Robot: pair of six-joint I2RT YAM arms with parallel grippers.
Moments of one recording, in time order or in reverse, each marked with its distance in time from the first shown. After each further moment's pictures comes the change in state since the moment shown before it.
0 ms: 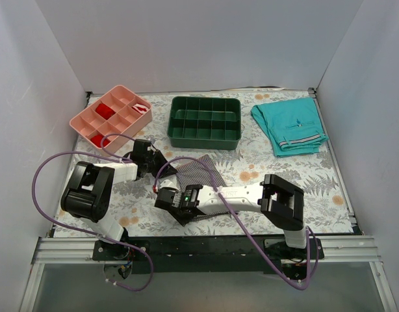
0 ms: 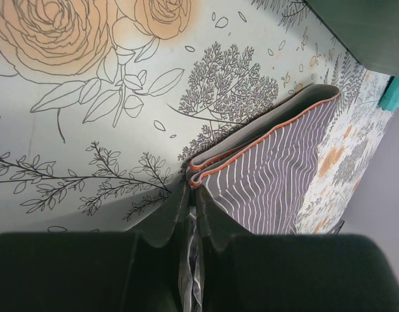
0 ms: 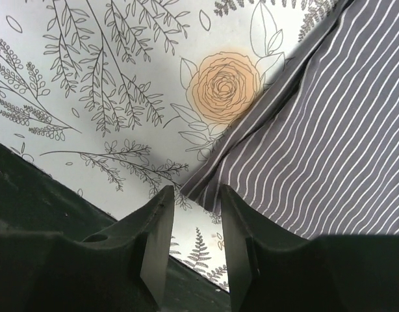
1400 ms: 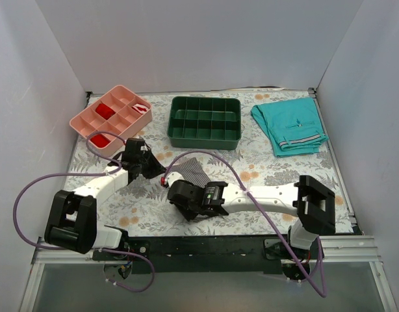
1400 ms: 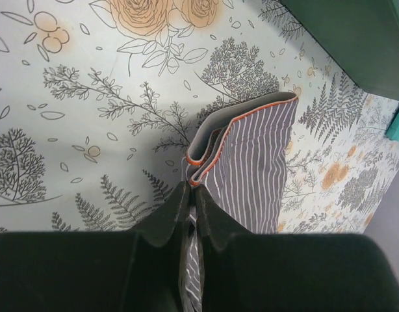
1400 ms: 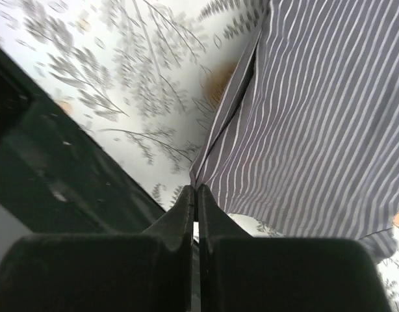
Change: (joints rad) left arm 0.000 -0.278 0.007 -0.293 -0.197 -0.015; right arm -0.011 -0.235 -0.162 0.140 -0.045 -0.010
